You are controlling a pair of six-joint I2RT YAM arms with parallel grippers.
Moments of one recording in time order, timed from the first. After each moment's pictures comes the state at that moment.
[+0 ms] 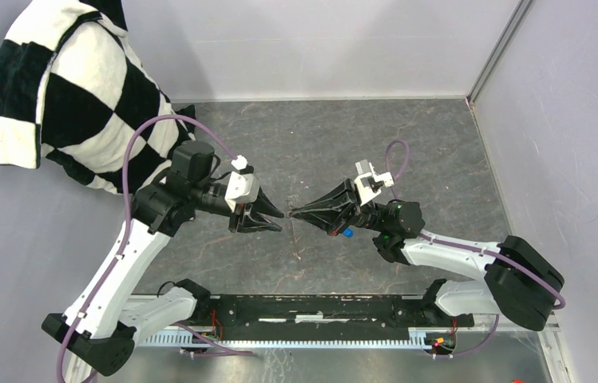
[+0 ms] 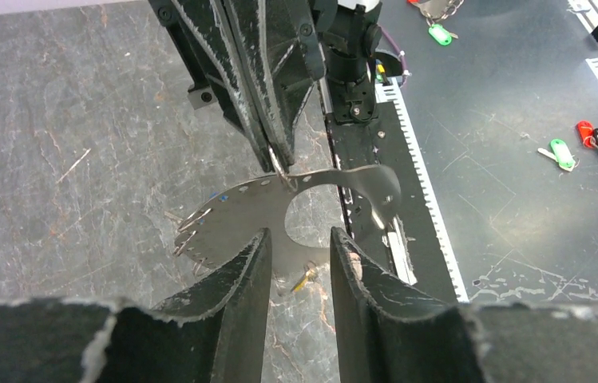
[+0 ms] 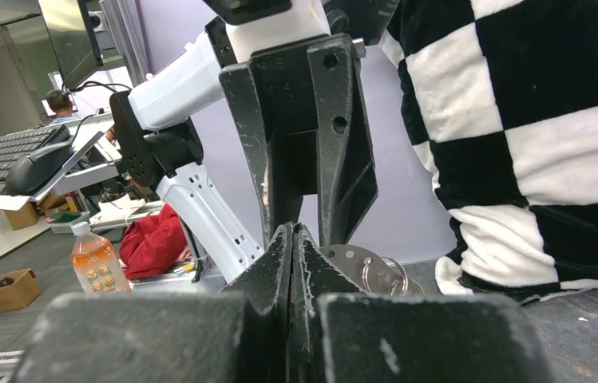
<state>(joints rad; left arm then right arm) -0.50 0.98 1.22 -0.87 1.13 0.64 0.89 1.27 0.55 1.38 -0.58 0.61</state>
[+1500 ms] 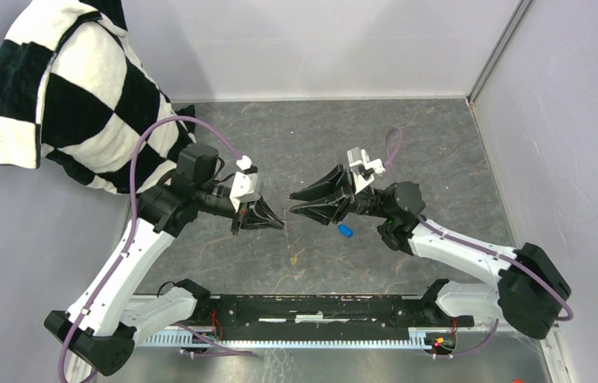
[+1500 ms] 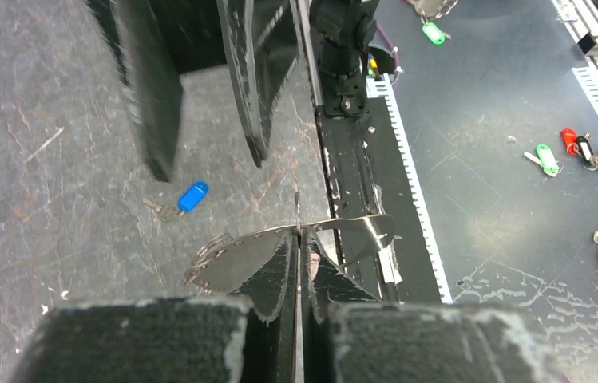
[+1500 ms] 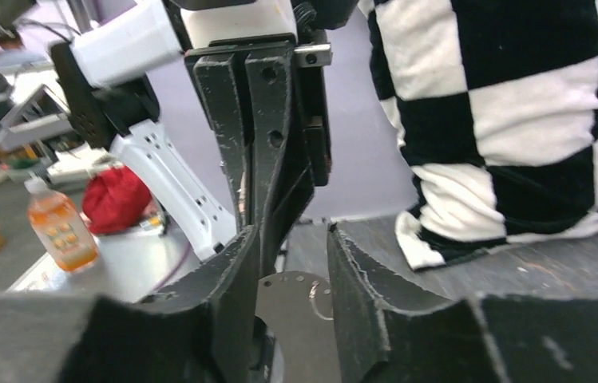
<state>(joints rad) -0.49 0.98 1.15 -0.81 1.14 0.57 0.82 1.24 0.63 1.14 -0.68 0.53</state>
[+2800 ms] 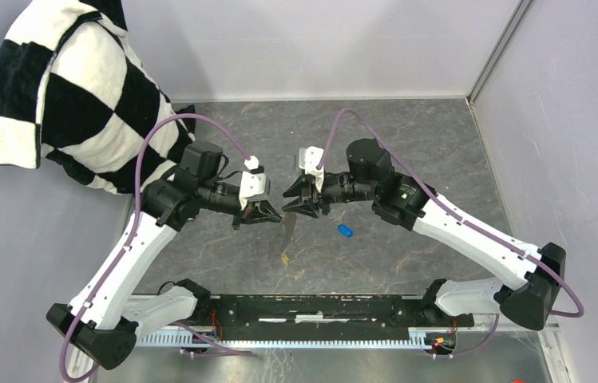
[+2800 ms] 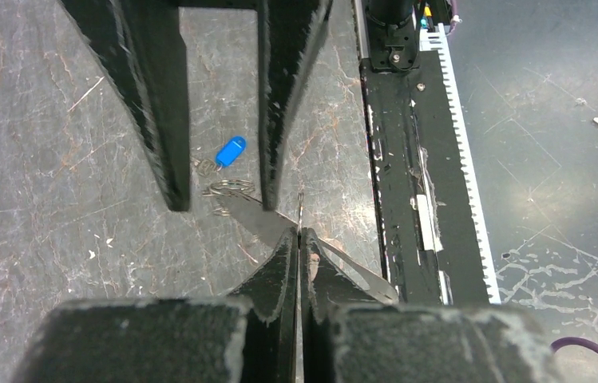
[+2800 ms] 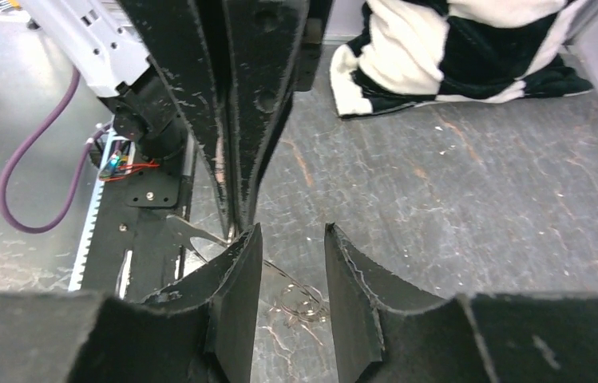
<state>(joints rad) -0.50 1.03 1.19 -0.91 0.98 0.69 0.90 1.27 1.20 -0.19 -0.62 -0.24</state>
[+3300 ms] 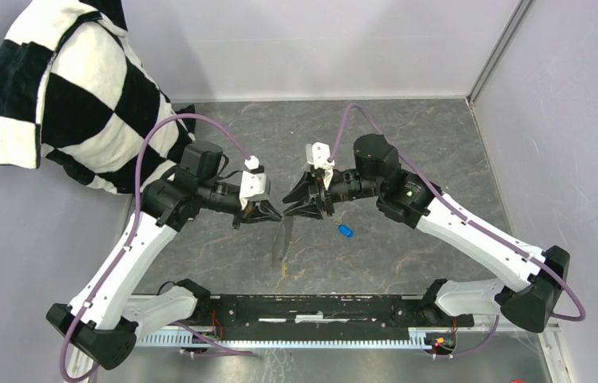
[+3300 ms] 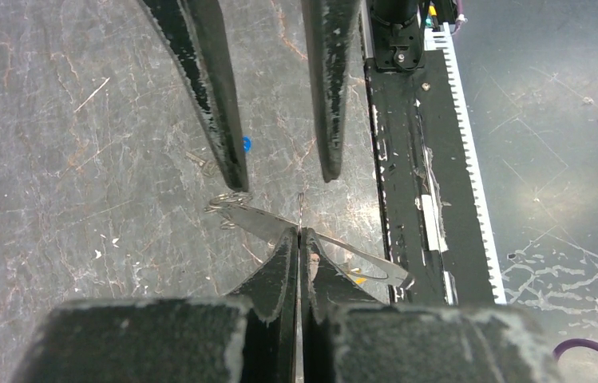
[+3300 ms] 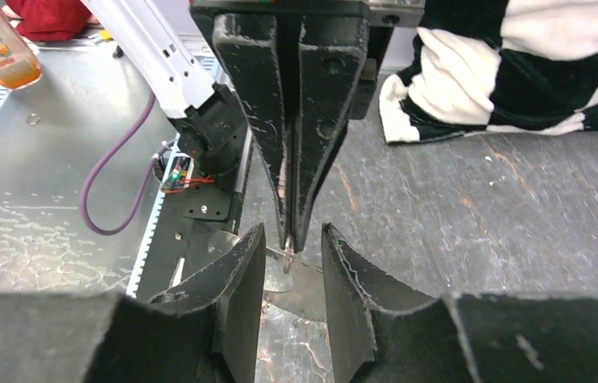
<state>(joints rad) -0.50 1.02 1.19 -0.91 0.97 0.69 0.86 1.26 1.23 -0.20 -0.76 -0.18</state>
